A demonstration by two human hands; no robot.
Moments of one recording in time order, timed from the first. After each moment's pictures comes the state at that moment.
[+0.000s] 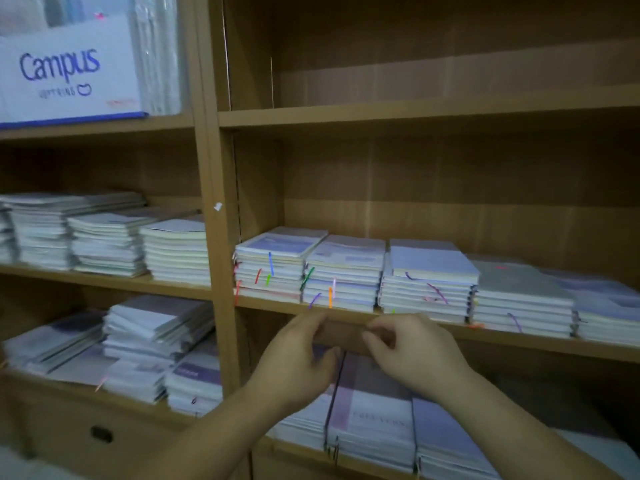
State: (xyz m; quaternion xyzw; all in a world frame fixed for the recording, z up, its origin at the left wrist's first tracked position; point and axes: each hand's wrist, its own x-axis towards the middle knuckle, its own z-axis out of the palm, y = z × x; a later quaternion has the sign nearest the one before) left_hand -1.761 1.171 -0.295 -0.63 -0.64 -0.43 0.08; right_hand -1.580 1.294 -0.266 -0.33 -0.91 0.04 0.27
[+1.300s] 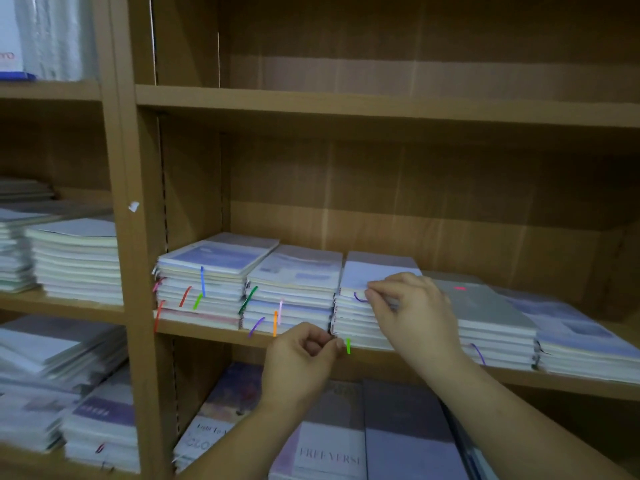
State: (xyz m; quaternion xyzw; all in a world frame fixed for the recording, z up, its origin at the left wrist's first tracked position) left_hand -1.731 1.306 -0.320 -0.41 -0.63 -0.65 -0.10; right_hand -1.577 1.391 -0.239 -0.36 -0.80 -0.06 0.48
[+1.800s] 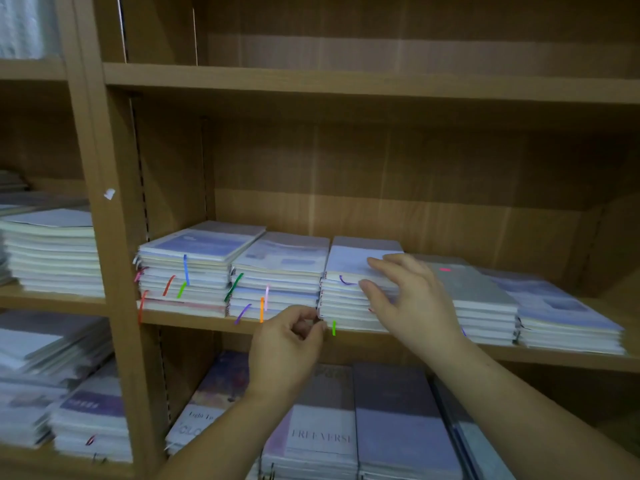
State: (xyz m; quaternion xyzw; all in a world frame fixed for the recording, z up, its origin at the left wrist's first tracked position) left_hand -1.730 1.299 -0.317 -0.45 -0.63 -0.63 -0.02; right_hand -1.557 1.396 -0.245 -0.33 -0.81 -0.02 0.49
